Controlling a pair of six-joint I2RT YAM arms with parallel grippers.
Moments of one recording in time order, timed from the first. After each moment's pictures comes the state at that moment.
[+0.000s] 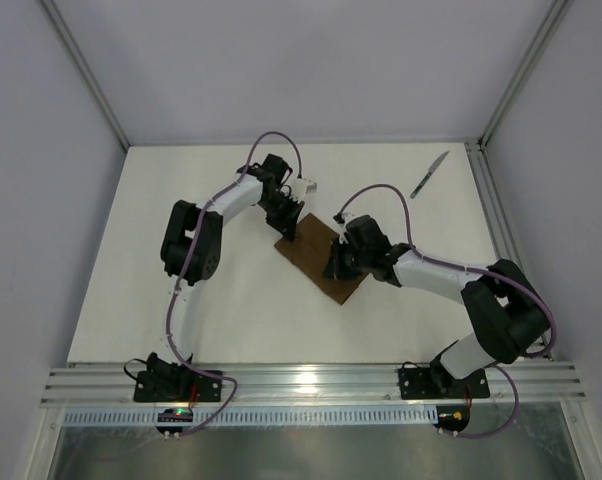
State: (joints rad) left arm -0.45 2.29 1.85 -0.84 0.48 0.26; right arm 0.60 1.54 0.79 -0.04 -0.25 0.50
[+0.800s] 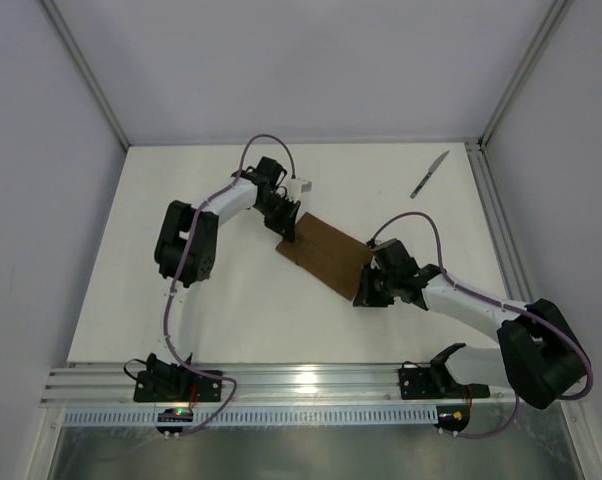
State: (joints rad) left arm -0.43 2.26 1.78 -0.77 0.52 0.20; right arm 0.55 1.28 0.54 -0.27 -0.20 0.58
